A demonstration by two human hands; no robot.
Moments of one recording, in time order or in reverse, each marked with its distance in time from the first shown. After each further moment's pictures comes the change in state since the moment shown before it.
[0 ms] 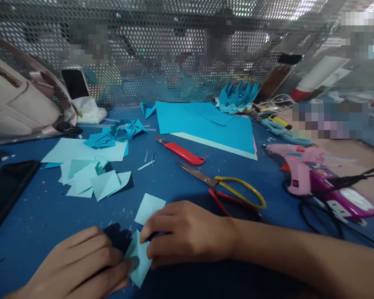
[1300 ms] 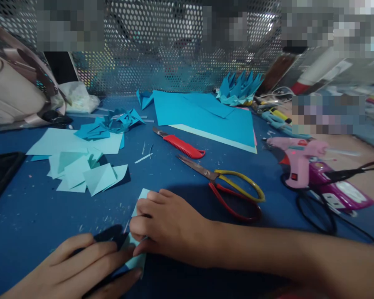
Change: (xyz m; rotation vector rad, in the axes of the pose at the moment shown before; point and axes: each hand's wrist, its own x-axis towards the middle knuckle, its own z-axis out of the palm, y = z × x) left_hand -0.018 0.002 0.008 0.137 -0.027 0.047; right_hand 0.016 -0.005 0.026 -0.162 -0.080 0.328
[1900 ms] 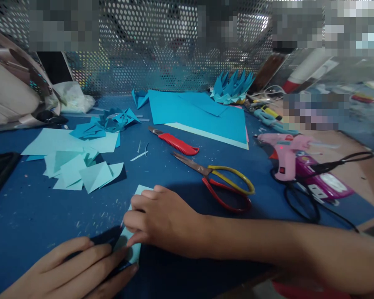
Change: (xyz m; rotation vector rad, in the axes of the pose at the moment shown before) left_hand -0.006 0.009 0.000 0.055 0.021 0.063; right_hand 0.005 -0.004 0.001 -0.152 -0.030 0.006
